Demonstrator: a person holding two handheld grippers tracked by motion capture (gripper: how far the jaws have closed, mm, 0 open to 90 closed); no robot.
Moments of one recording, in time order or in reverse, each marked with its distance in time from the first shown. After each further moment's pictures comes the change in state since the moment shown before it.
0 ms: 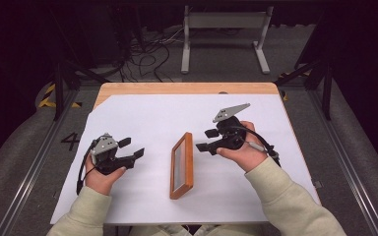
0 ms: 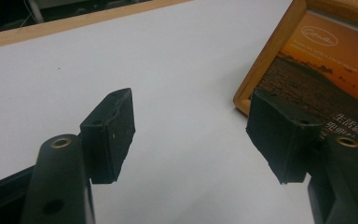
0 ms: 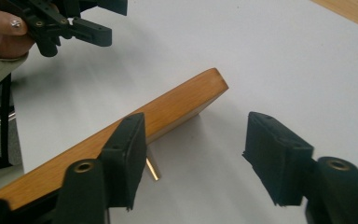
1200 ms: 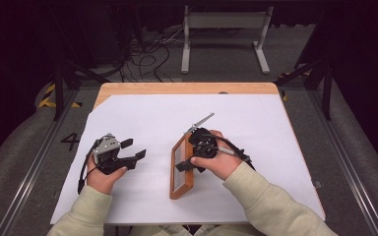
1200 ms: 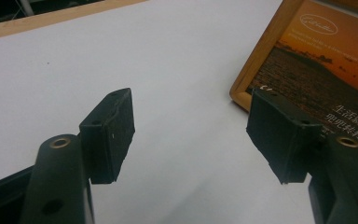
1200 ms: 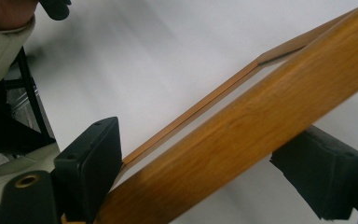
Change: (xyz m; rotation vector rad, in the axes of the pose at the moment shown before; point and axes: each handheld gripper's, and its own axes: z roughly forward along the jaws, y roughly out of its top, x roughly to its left) left arm 0.000 -0.001 0.005 0.026 -0.018 0.015; right arm 0.035 0.007 0.067 0.252 0.090 0.137
